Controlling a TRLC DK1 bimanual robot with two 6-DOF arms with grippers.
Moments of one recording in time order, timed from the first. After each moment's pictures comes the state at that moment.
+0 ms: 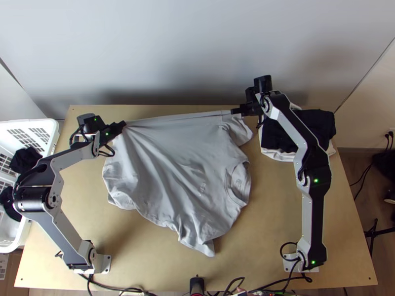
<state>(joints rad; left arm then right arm) 0.09 1.91 1.13 0.26 0.25 -0.53 0.25 2.31 2.11 -0.65 -0.10 0.01</state>
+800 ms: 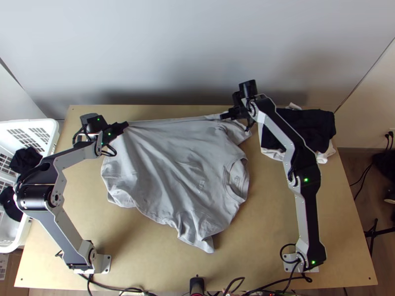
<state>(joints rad) 0.06 1.92 1.14 0.27 0.21 -0.49 0.34 2.37 2.14 -0.62 -0.06 -0.01</state>
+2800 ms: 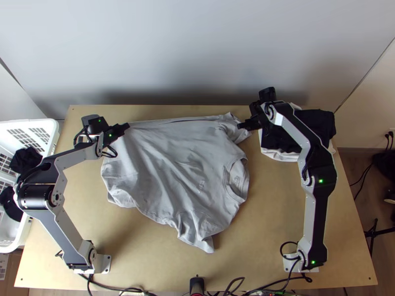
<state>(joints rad) 0.06 1.93 1.13 0.27 0.22 -0.50 0.21 2.28 1.93 -0.70 -0.20 -0.08</state>
